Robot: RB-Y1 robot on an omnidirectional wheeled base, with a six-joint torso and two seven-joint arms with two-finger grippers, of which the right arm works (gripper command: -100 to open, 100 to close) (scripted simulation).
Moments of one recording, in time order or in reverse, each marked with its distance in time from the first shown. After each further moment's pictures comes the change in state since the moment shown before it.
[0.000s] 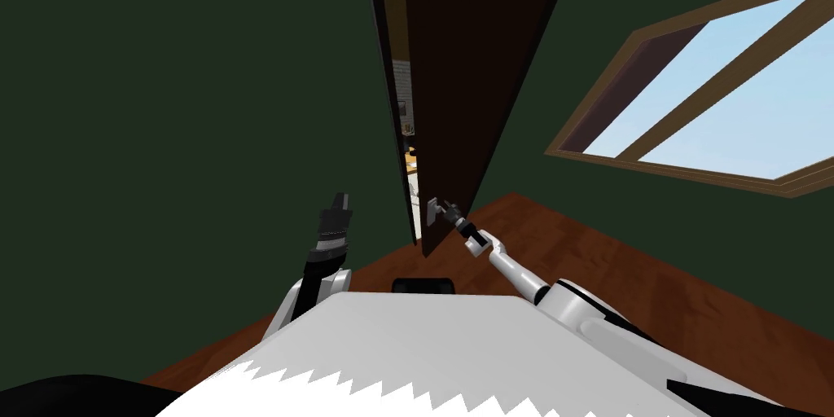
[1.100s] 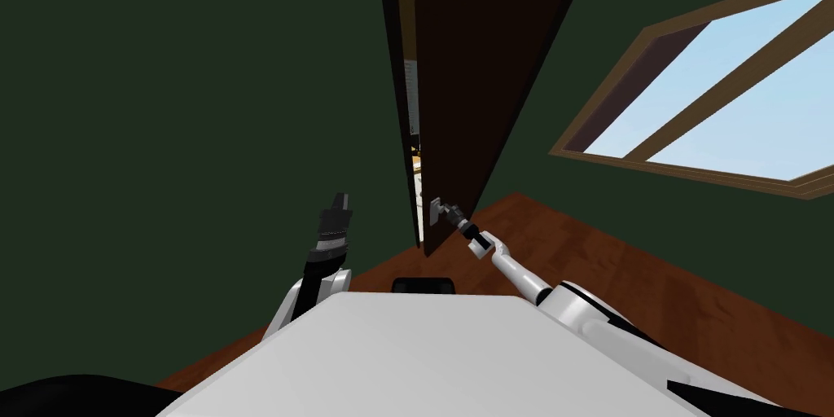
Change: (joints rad) arm 0.011 -0.001 -0.040 0.045 0.103 -0.080 0.241
